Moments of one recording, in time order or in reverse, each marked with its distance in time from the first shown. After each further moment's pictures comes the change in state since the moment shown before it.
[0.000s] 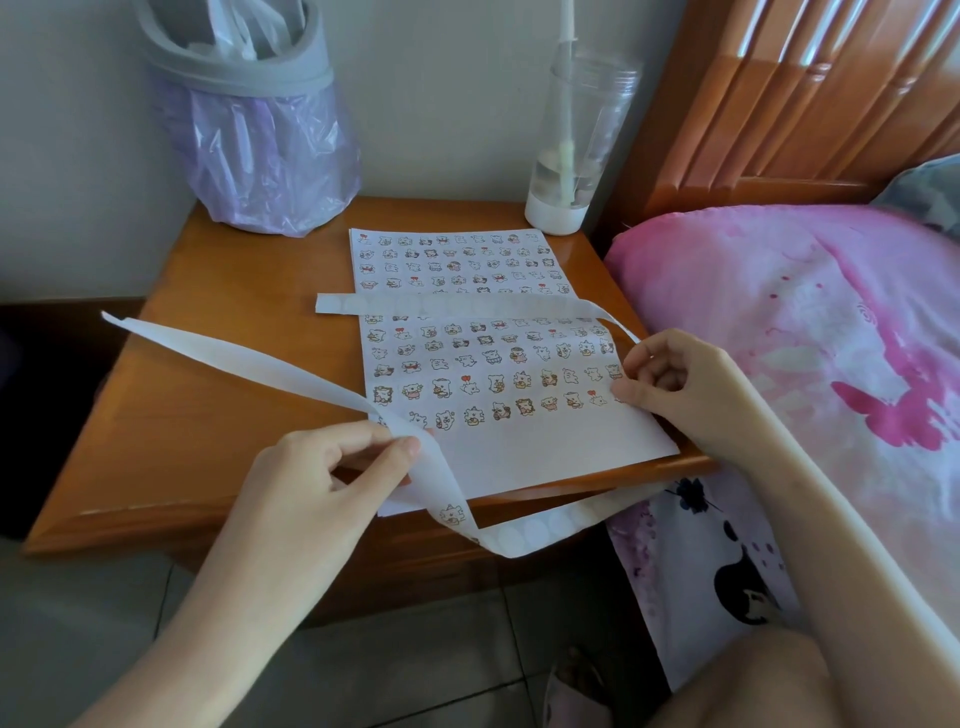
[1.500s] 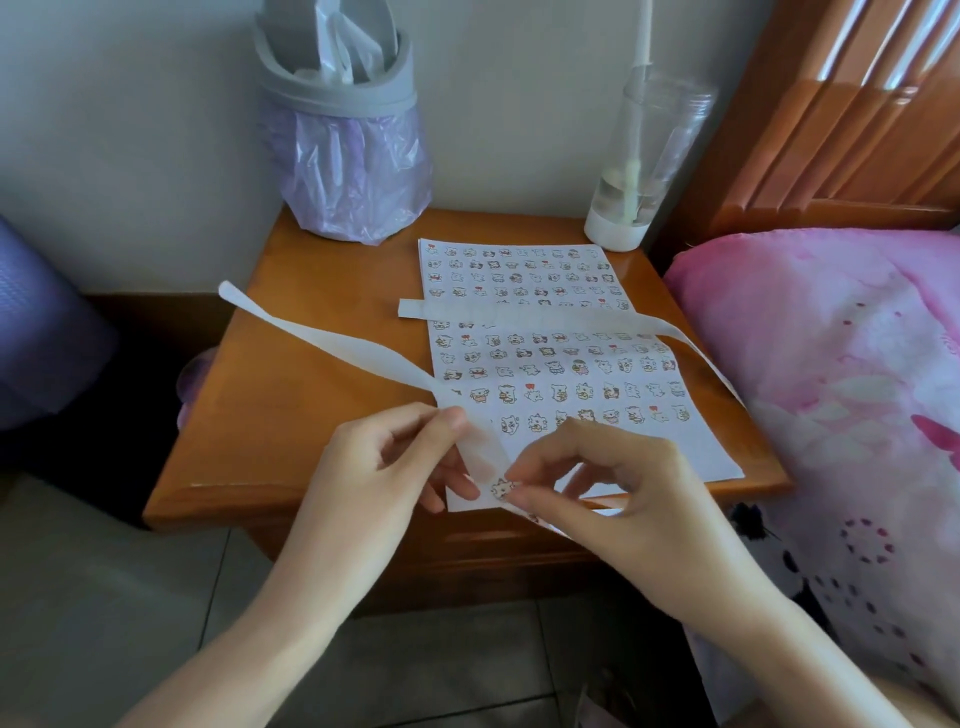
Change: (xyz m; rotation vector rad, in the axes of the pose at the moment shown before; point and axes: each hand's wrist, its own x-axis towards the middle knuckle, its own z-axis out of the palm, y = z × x) left_hand -0.003 0.012 -0.010 -0.413 -0.014 -0.068; right_hand -0.076 -0.091 0.057 0.239 -0.306 -0.357
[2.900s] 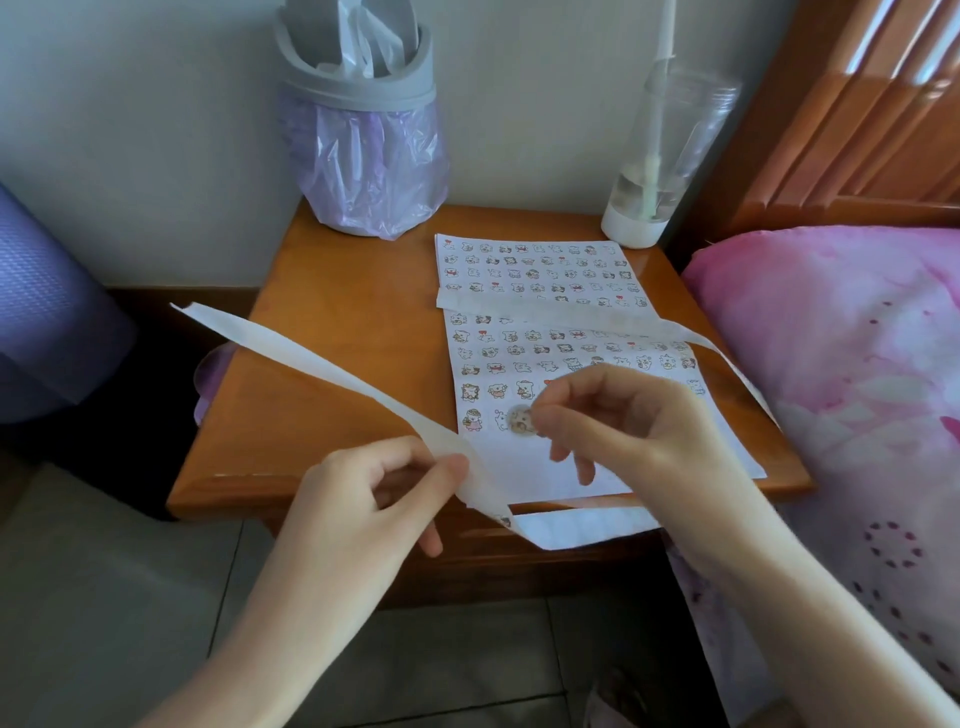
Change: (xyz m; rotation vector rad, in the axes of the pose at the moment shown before) left_hand -0.020 -0.004 -0.014 0.204 0.054 -0.018; right_hand 0.025 -0.011 -0.002 0.288 0.092 0.179
